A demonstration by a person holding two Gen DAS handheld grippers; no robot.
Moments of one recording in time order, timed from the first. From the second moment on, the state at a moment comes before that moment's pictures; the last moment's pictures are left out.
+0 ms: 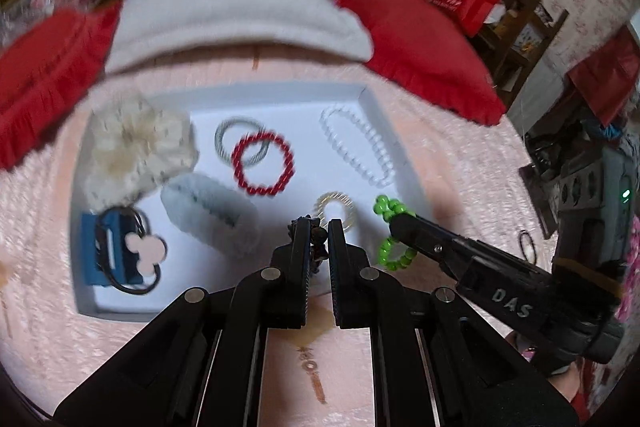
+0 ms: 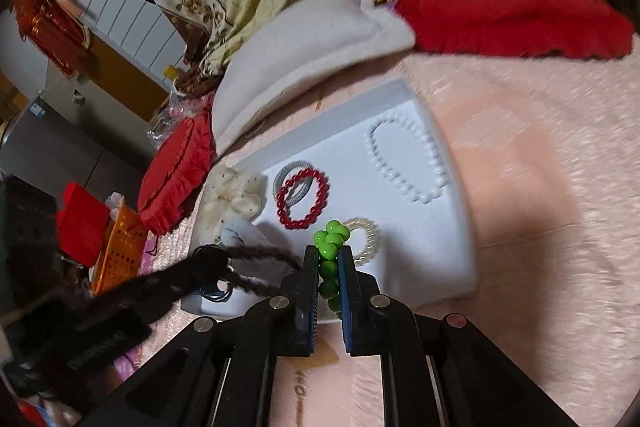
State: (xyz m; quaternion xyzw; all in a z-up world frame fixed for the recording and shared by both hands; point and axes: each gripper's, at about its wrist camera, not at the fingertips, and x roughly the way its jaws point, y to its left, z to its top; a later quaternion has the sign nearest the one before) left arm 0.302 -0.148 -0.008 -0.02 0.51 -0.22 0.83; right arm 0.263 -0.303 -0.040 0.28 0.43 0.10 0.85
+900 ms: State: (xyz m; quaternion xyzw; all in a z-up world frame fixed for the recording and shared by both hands) left arm 0.176 -0.064 0.023 0.04 0.41 -0.13 0.90; right arm 0.242 -0.275 -0.026 0.13 0.43 0.04 0.89
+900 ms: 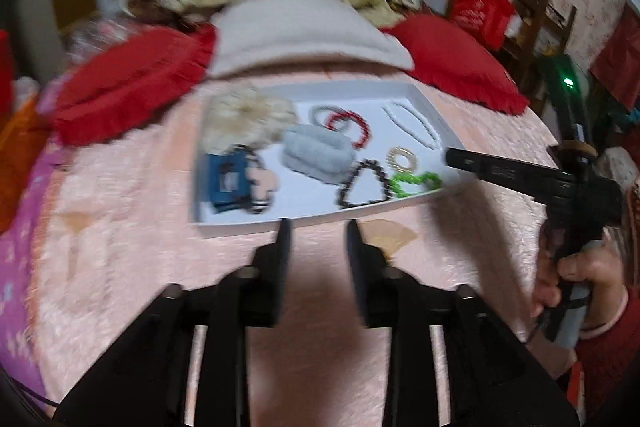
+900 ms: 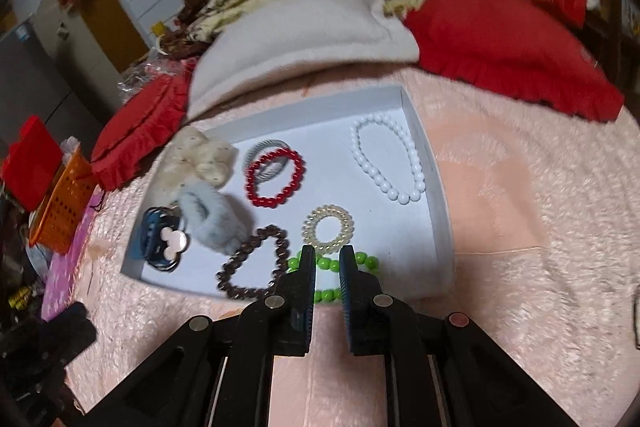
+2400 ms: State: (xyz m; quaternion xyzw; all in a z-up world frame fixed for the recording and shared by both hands) left arm -0.012 0.007 0.091 -0.01 0.24 0.04 0.97; right arm 0.031 -0.183 0.001 0.07 0.36 -0.01 0.93
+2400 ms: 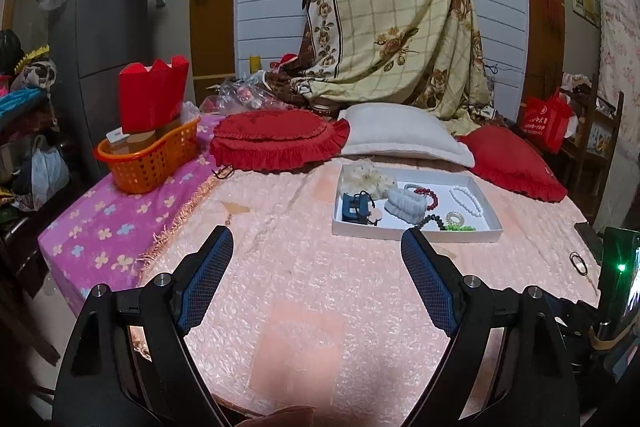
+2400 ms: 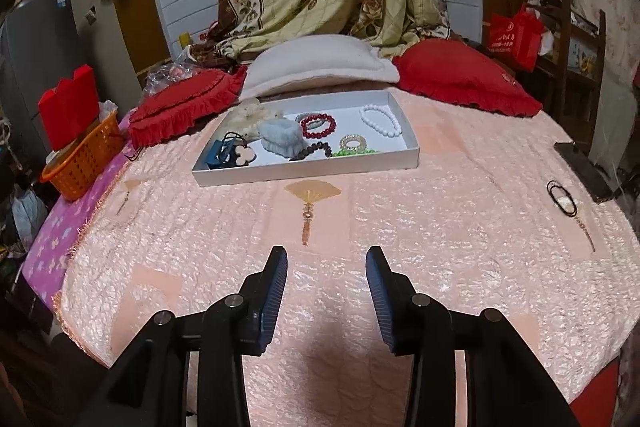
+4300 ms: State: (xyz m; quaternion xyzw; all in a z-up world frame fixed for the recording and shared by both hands) left arm 0.039 -0.011 0.038 0.00 0.35 0.02 0.93; right arm 0.071 -0.193 -0.028 0.04 0.40 -0.04 0.91
